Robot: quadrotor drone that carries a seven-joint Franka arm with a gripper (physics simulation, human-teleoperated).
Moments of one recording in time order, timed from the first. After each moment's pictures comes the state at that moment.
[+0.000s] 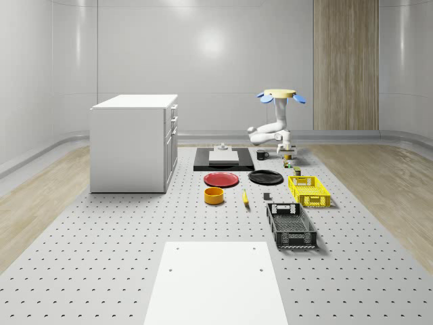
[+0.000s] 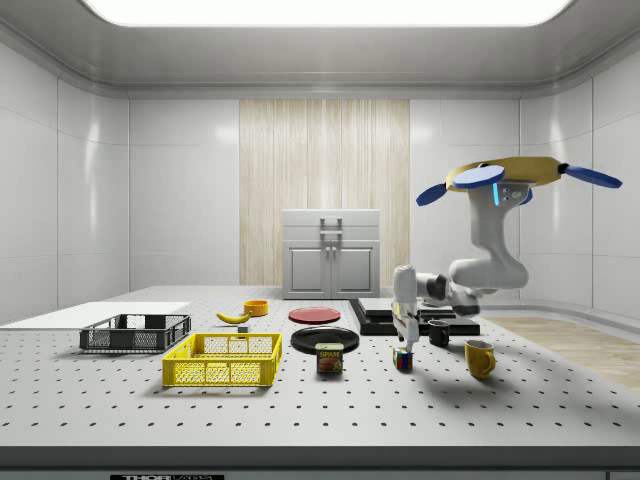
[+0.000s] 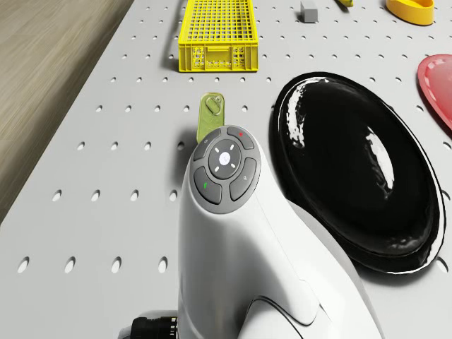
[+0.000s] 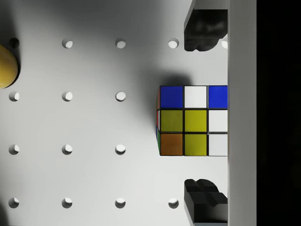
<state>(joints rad) -1.09 -1.21 1.31 -2.89 -1.91 1.28 1.62</state>
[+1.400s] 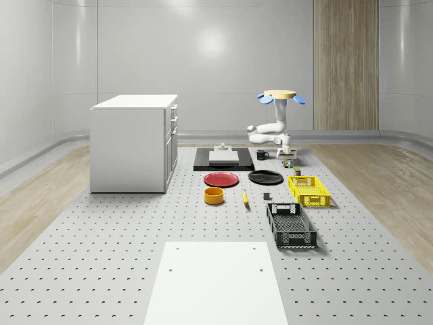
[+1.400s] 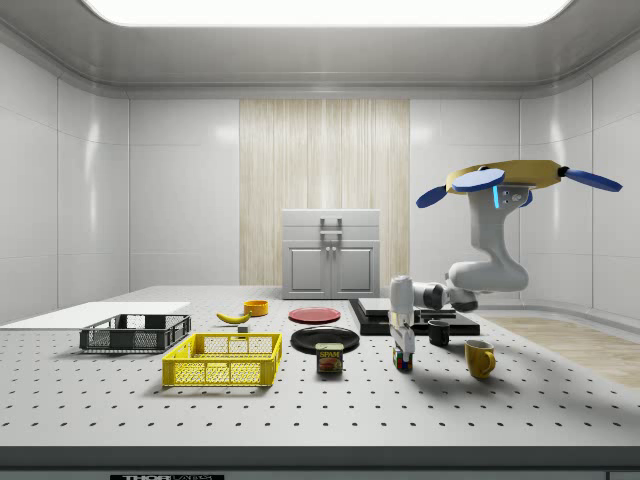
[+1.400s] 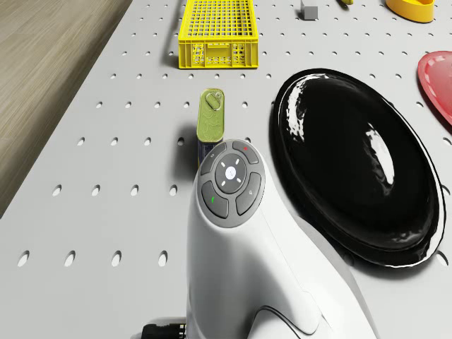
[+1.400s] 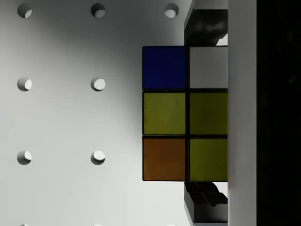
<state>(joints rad) -1.13 -1.32 1.24 -2.83 -1.95 1.43 1.62</state>
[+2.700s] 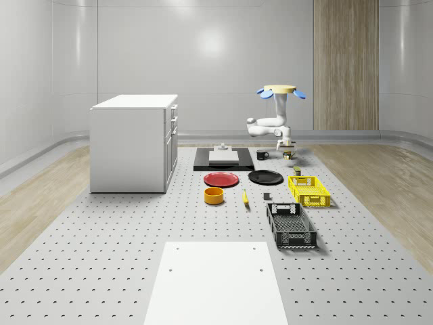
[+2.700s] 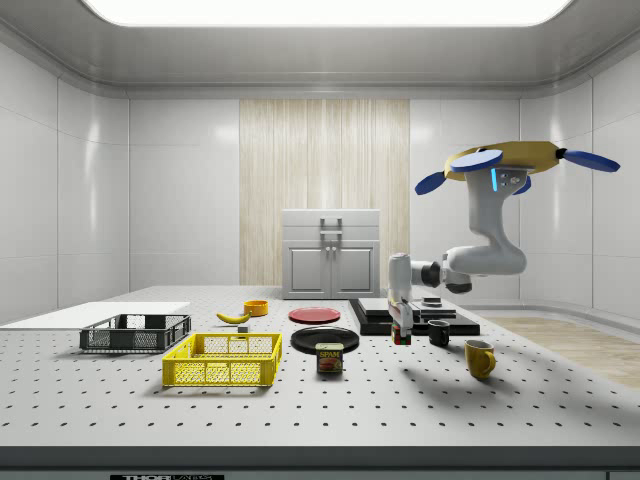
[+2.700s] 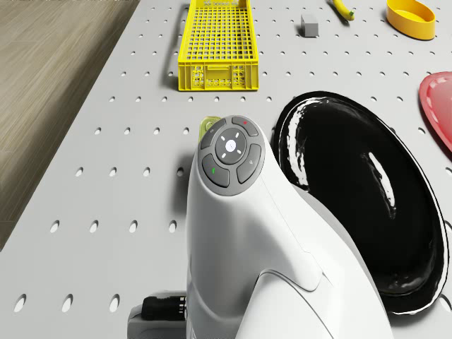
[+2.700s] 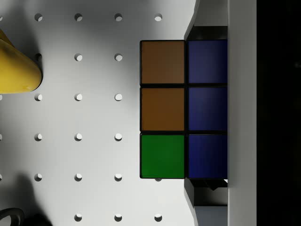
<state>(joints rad) -1.16 -1.38 1.36 -2.84 -1.83 1.45 1.65</state>
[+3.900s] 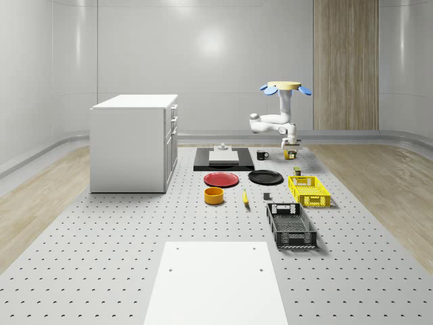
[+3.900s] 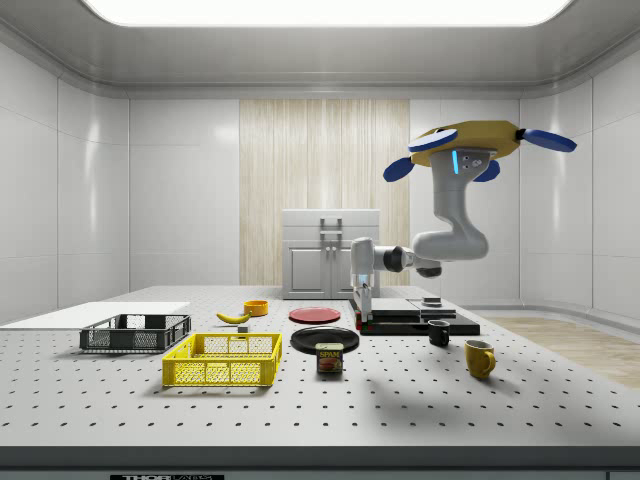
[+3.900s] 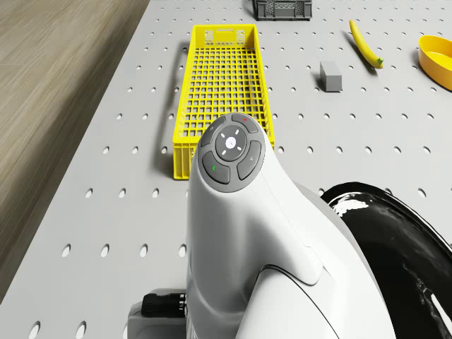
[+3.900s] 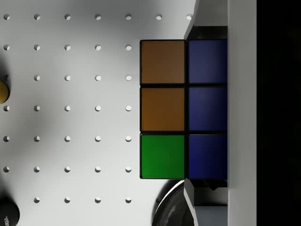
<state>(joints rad) -1.18 -1.45 1.37 -2.84 -1.79 1.51 1.67</state>
